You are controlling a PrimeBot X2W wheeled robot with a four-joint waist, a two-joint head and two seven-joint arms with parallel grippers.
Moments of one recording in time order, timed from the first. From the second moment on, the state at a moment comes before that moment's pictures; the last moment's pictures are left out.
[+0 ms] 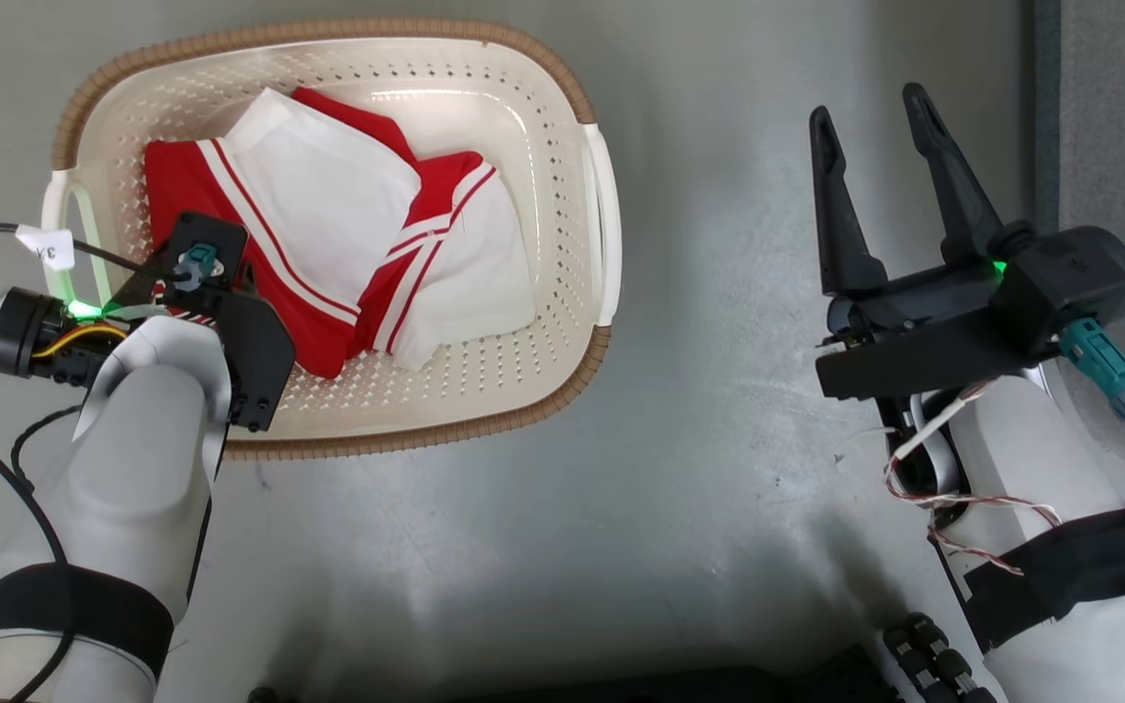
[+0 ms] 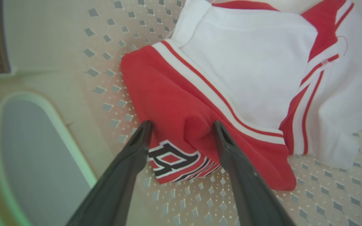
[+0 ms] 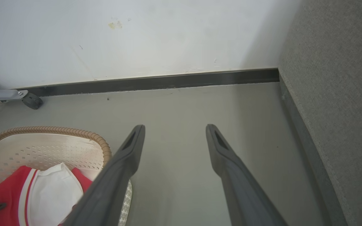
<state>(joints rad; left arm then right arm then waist) -0.96 0.18 -0.40 1.16 -0.09 0.03 0.03 -0.58 -0.08 0.27 0.21 0.18 -0.02 -0.26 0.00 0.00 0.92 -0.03</state>
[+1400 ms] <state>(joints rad) -0.85 0.03 -0.29 1.21 -0.26 -0.08 -0.24 -0.55 -0.09 0.20 0.40 0.22 0.02 -0.26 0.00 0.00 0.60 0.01</state>
